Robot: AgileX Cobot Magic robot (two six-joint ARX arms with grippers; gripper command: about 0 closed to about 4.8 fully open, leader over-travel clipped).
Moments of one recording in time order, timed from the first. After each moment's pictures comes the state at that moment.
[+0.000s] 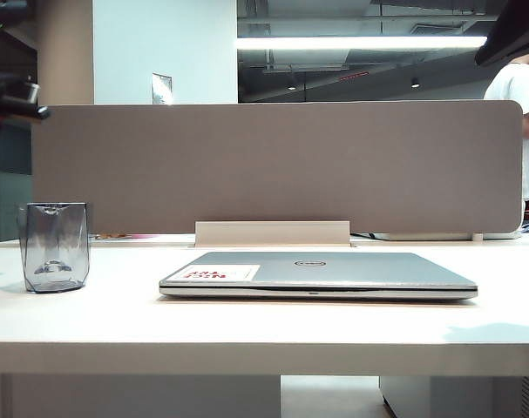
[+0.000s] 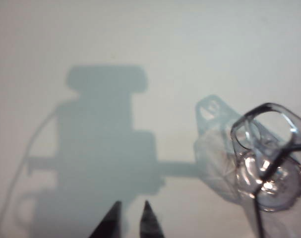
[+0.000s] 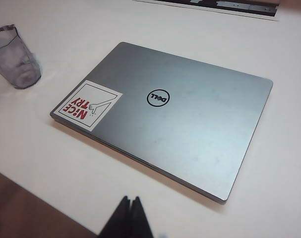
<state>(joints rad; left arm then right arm) 0.03 1.68 1.48 -0.81 -0.19 0.04 0.37 0.73 0.69 -0.41 -0.11 0.06</state>
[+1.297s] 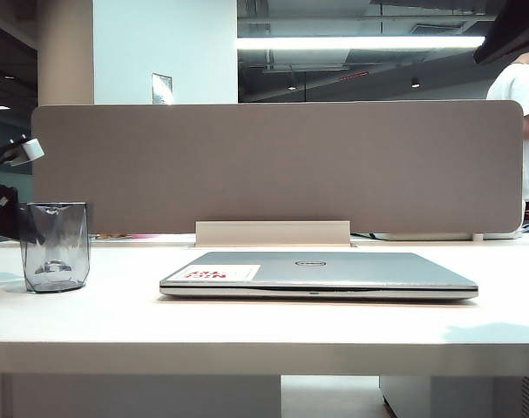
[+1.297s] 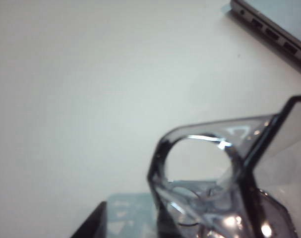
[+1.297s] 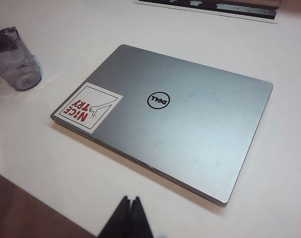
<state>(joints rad) 0.26 1.93 1.24 -0.16 0.75 0.70 0.37 0.73 0.69 -0.40 -0.11 0.06</state>
